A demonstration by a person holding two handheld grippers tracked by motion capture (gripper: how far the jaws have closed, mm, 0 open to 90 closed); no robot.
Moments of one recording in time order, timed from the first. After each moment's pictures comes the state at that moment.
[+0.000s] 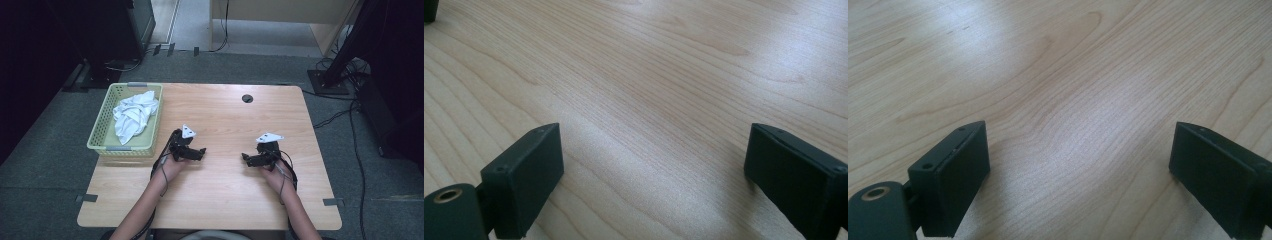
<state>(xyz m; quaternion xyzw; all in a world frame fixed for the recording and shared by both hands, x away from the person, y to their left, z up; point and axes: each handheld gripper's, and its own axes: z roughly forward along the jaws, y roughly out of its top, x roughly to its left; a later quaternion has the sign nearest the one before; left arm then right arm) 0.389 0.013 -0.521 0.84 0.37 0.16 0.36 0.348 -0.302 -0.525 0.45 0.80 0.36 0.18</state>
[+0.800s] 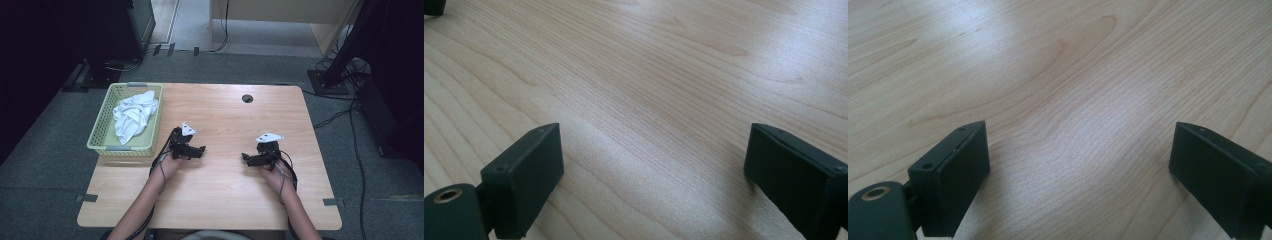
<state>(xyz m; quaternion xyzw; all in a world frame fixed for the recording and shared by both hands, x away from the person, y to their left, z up) 0.396 0.012 -0.520 0.84 0.38 0.16 0.36 0.348 -0.302 -0.525 0.45 0.80 0.36 0.18</state>
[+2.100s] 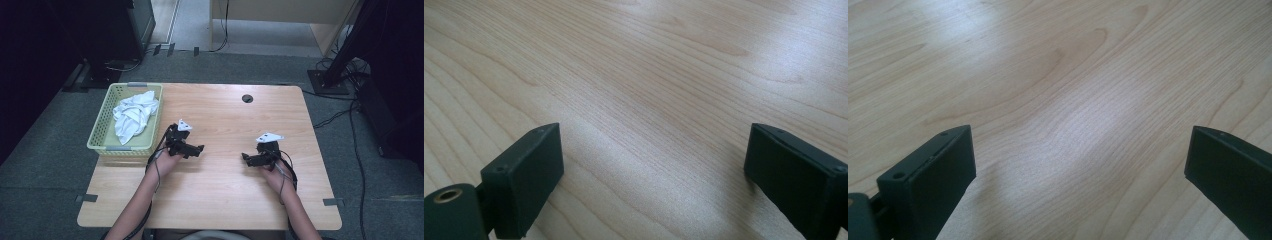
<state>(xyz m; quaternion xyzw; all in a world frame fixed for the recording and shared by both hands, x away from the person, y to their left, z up) 0.397 0.022 -0.500 0.84 0.39 0.13 0.36 0.348 -0.301 -0.525 0.45 0.80 0.36 0.18</state>
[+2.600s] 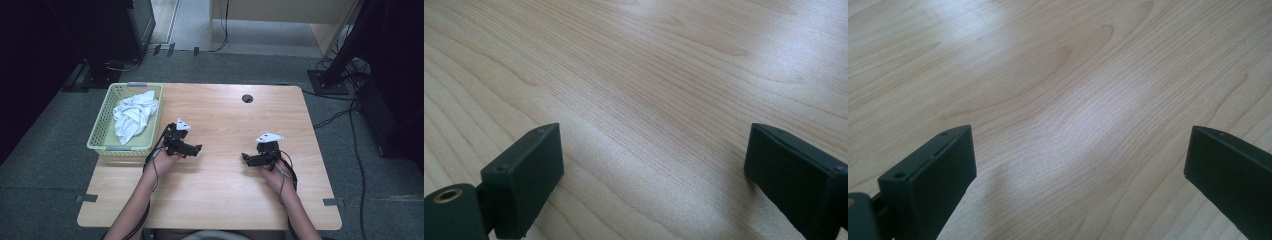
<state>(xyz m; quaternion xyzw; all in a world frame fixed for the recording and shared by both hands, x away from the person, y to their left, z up) 0.396 0.027 -0.494 0.84 0.38 0.13 0.35 0.348 -0.301 -0.525 0.45 0.80 0.36 0.18</state>
